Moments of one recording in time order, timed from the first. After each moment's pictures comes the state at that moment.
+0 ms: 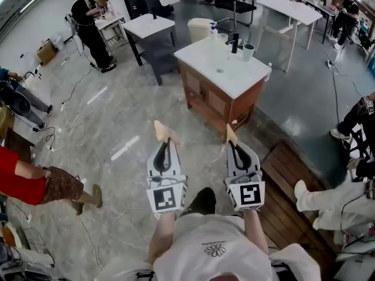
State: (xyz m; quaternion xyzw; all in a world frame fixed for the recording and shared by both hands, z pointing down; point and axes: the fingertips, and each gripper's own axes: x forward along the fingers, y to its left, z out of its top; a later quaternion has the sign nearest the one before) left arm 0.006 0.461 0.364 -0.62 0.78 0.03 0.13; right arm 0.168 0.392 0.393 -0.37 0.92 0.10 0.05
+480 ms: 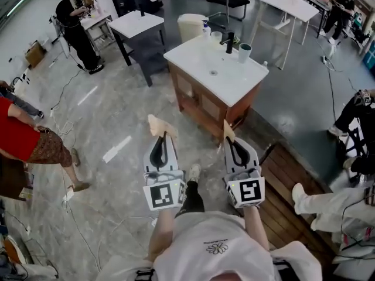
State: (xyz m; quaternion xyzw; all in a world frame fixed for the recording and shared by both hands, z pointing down) left arm -0.039 0.351 0.370 -0.63 0.77 0.06 0.12; right arm 0.123 0.291 0.404 -0.36 0.93 0.10 0.03
